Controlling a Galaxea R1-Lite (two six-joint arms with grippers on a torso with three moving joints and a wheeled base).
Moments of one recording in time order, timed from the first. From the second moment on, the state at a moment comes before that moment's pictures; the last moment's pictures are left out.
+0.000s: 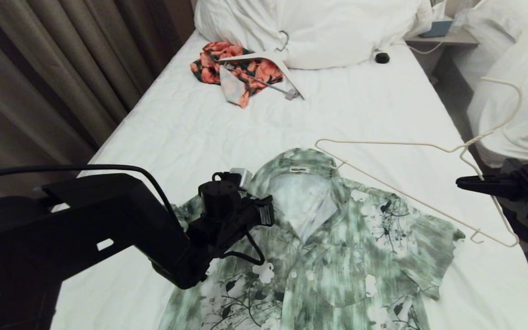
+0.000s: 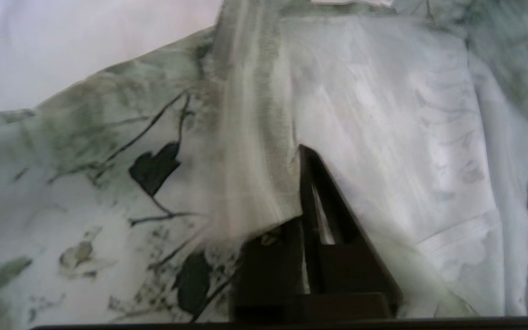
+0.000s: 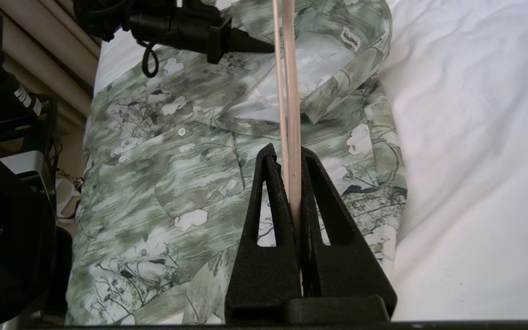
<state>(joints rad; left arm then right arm) -0.56 2.21 -0.92 -1.13 0.05 -0.17 -0.33 1.83 -1.29 0.45 1.43 -1.01</state>
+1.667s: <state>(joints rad) -0.90 1.68 -1.11 -0.57 0.27 -0.13 -0.05 1.91 -1.32 0.45 1.39 -0.96</state>
